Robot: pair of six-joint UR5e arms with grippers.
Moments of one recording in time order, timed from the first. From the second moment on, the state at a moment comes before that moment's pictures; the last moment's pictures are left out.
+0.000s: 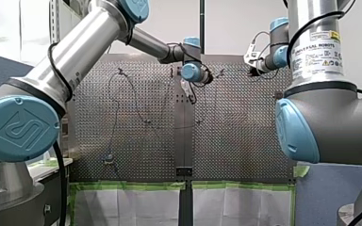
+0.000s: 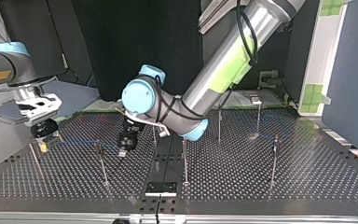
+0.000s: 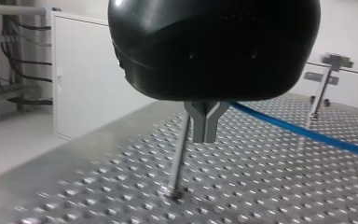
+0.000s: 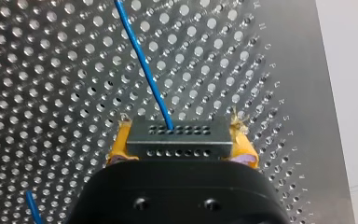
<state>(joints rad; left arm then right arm) -0.60 -2.22 -1.00 -2.98 -1.73 -1.96 1.68 -1.32 1.47 -0.14 1.17 1.95</state>
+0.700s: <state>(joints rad) -0.56 -2.29 -0.85 -3.02 -1.71 -1.96 1.62 -1.25 1.37 -0.16 1.13 1.98</state>
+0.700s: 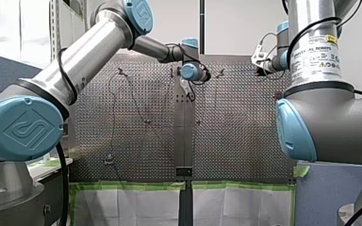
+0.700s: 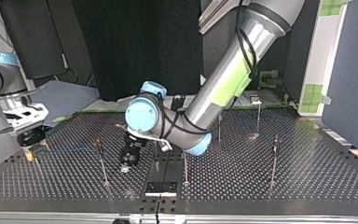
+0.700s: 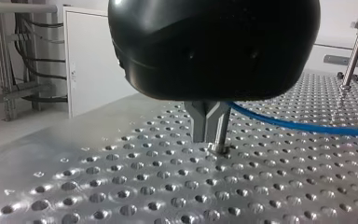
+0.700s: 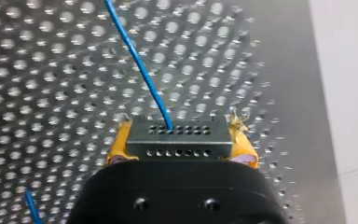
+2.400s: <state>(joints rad) -0.65 -2.19 -0.92 -3.25 -1.79 -1.90 1.59 -1.23 1.35 -0.16 1.07 1.98</state>
